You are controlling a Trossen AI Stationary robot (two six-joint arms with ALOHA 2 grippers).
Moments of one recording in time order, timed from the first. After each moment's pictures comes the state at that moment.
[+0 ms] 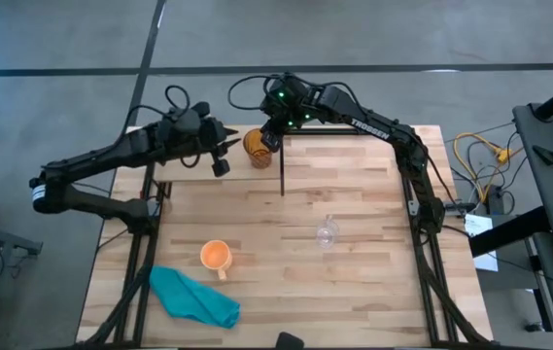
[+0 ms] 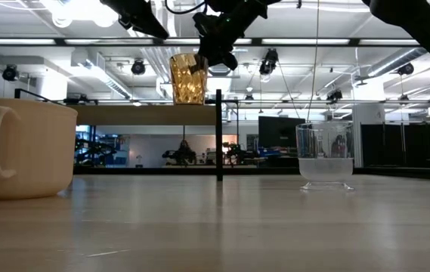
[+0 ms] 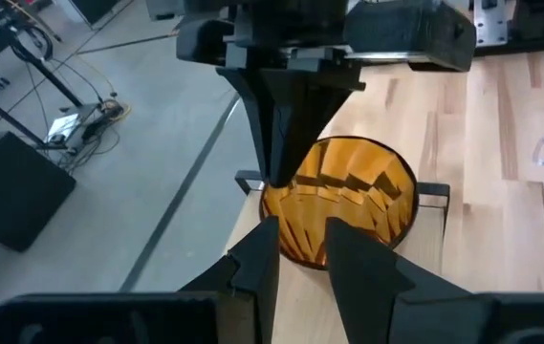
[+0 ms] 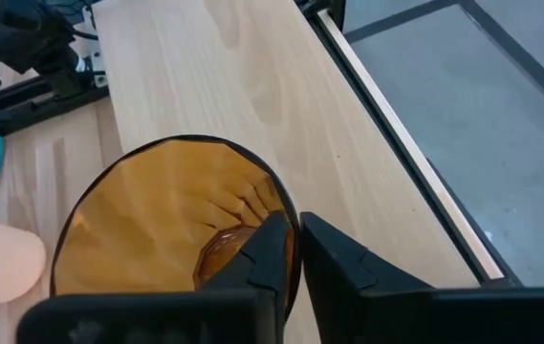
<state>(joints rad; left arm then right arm) 0.35 1.09 1.18 -0.51 -0.19 0.30 -0.41 2.11 2.28 -0.94 -0.16 0.03</state>
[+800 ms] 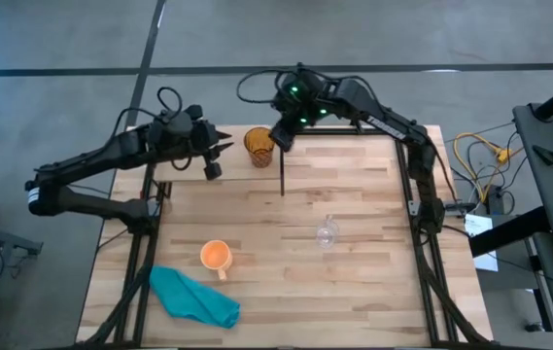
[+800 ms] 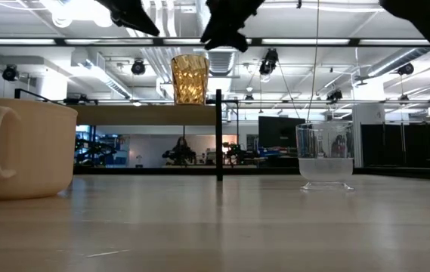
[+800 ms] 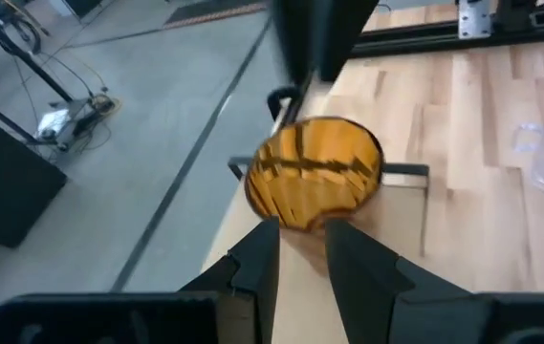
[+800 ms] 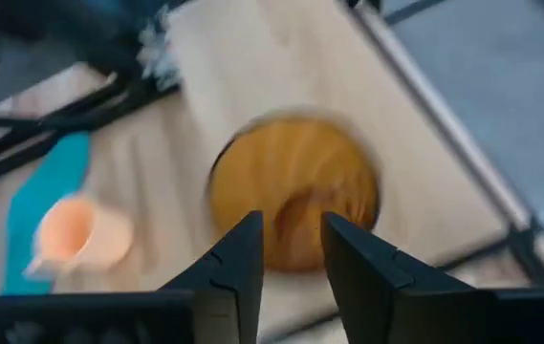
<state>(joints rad) 0.33 1.04 1.18 -0.59 -0.19 0.28 -0.40 2.04 2.36 -1.12 -0.26 0.11</state>
